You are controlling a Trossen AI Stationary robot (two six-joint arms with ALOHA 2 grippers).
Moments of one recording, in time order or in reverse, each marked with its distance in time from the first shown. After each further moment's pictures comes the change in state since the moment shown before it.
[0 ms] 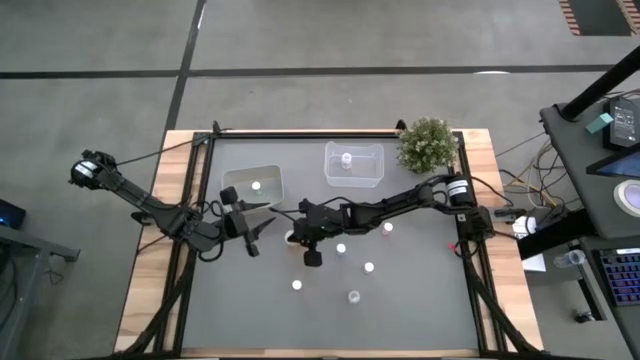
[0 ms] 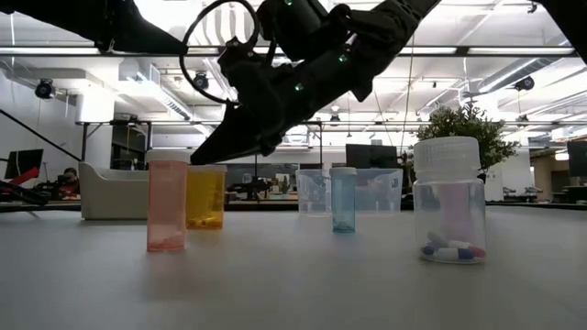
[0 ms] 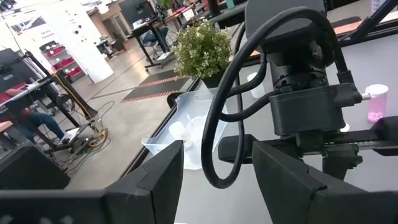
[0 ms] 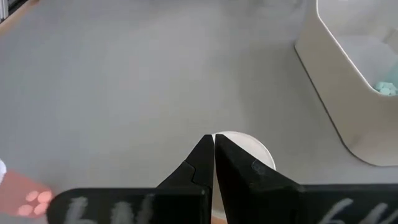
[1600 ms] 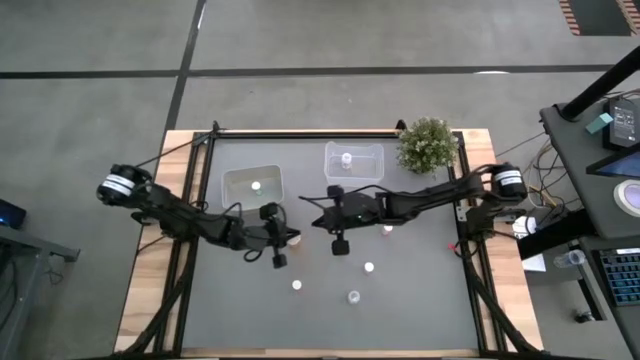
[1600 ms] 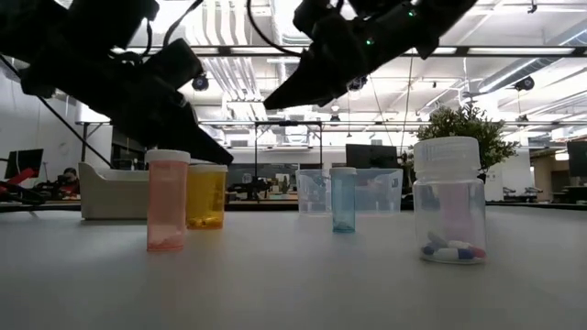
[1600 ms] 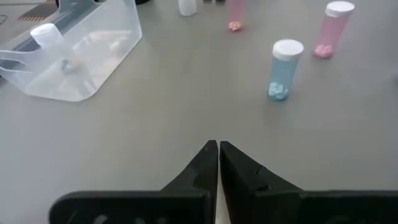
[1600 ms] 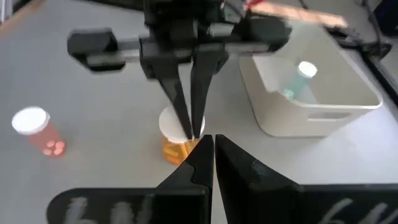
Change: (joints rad) left arm 0.226 0.552 -0.022 0.331 0.483 -0.297; right arm 0.000 -0.386 -0.310 -0.003 0.105 -0.100
